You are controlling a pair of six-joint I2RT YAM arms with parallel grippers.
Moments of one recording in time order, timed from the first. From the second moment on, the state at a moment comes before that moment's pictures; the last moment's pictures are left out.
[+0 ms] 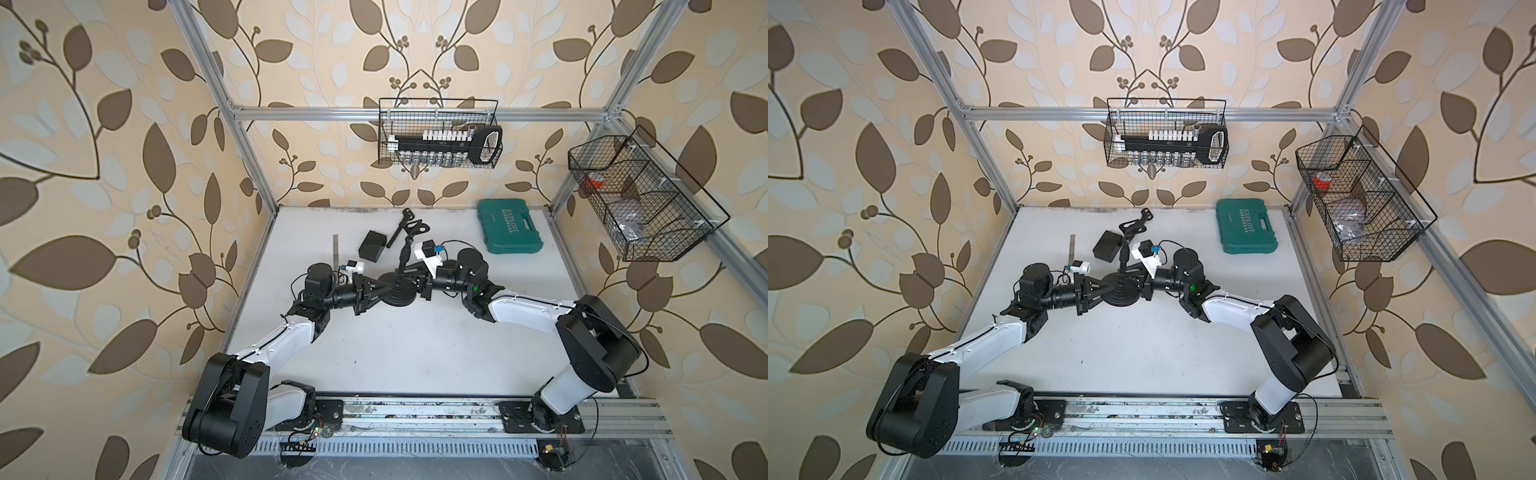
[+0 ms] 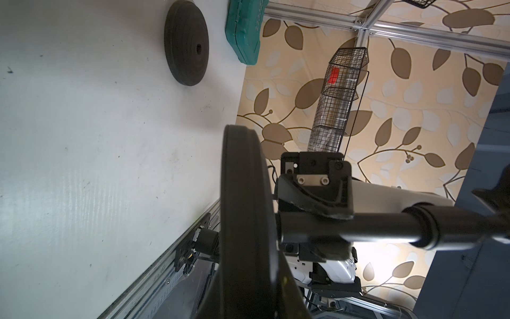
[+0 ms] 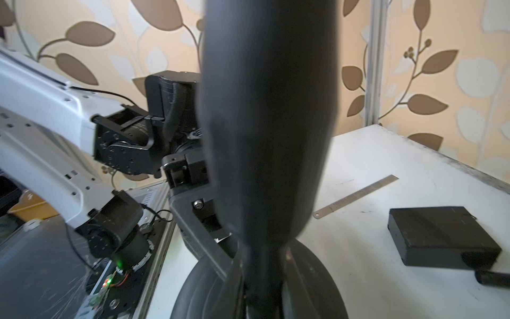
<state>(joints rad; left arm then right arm) -0.21 1.21 0.50 0.41 1.02 -1.46 0.64 1.62 0.84 0.71 -0.65 0.18</state>
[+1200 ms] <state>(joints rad) -0.20 1.19 0.53 0.35 1.02 -1.39 0.54 1.52 0.83 0.55 -0.78 0.10</state>
